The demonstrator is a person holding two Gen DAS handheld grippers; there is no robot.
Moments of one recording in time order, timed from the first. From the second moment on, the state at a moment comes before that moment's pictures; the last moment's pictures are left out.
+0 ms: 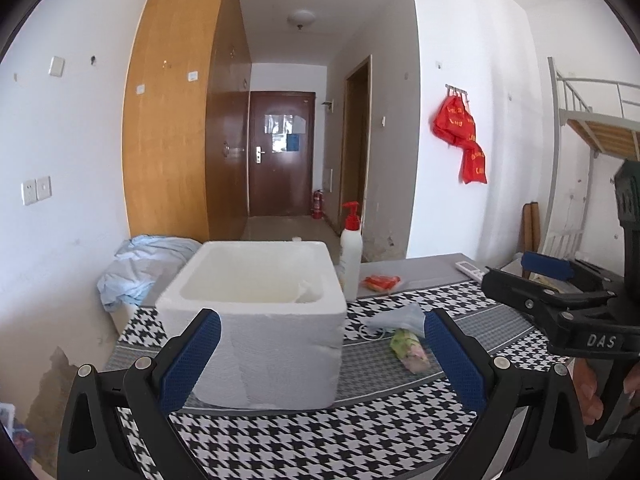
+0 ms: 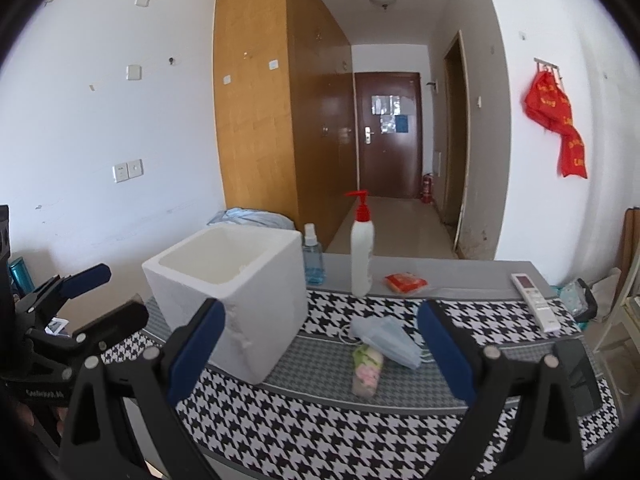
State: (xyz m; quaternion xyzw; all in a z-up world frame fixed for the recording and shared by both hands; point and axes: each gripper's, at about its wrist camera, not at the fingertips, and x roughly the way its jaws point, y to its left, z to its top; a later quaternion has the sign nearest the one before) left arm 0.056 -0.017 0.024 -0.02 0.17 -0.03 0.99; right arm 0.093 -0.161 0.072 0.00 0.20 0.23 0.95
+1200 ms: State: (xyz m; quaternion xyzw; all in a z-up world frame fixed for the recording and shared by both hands) left arm 0.082 -0.067 -0.027 -0.02 0.21 -0.08 0.97; right arm 0.105 -0.219 0.014 0.02 0.24 0.18 0.95
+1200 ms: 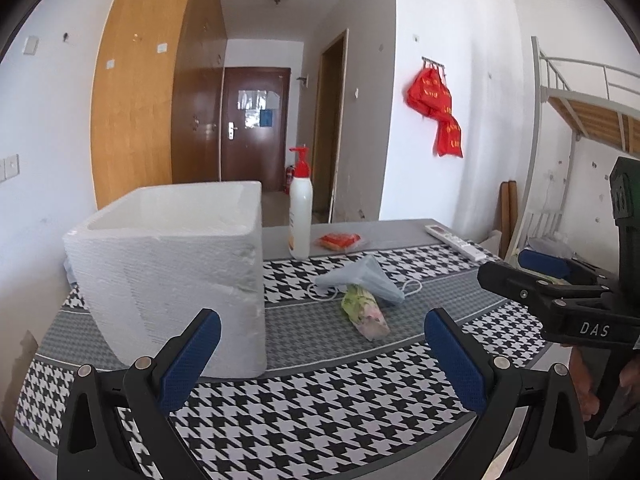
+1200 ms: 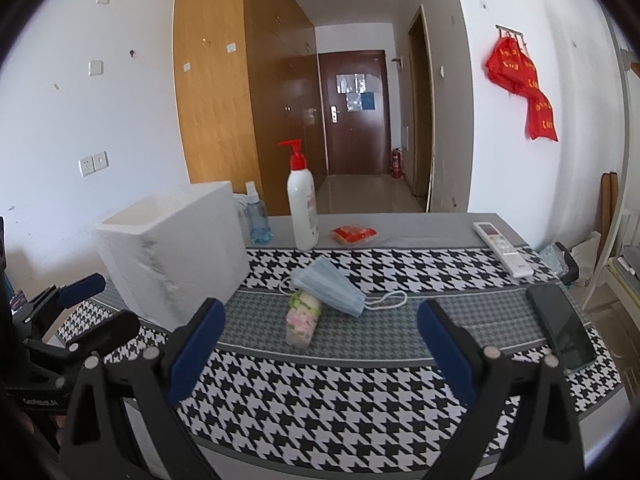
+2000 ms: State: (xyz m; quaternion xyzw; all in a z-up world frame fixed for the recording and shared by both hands) left arm 0.132 -0.112 -0.053 0.00 0.27 -0.09 0.96; right arm 0.144 -0.255 -0.016 0.04 0.28 0.17 0.95
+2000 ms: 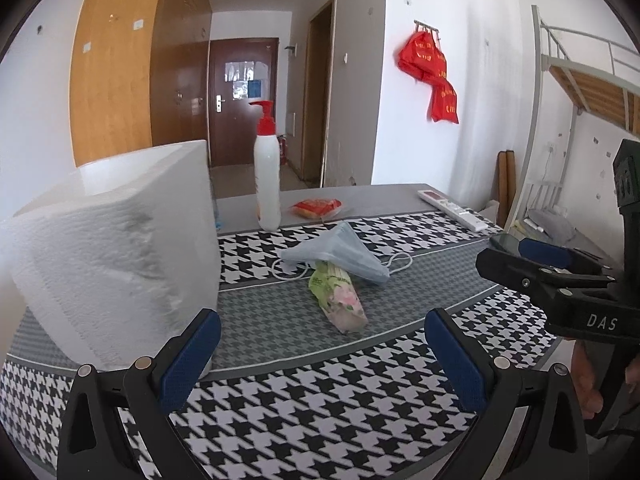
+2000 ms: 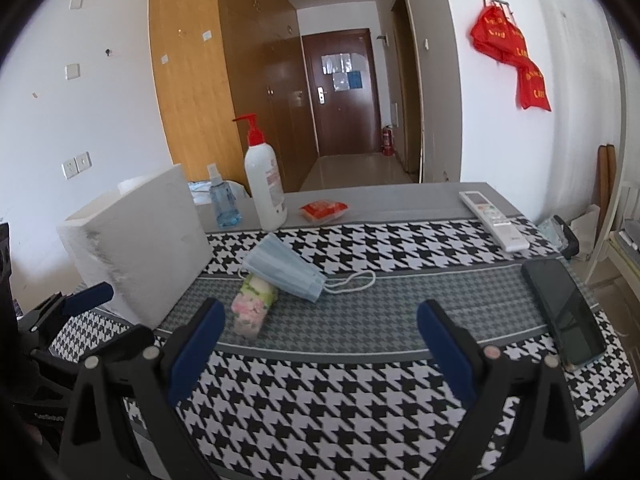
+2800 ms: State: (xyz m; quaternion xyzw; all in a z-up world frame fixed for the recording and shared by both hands) left arm 0.201 -0.141 -0.078 0.02 0.34 -0.09 0.94; right arm 0.182 -0.286 -0.038 0.05 0.31 0.15 0.94
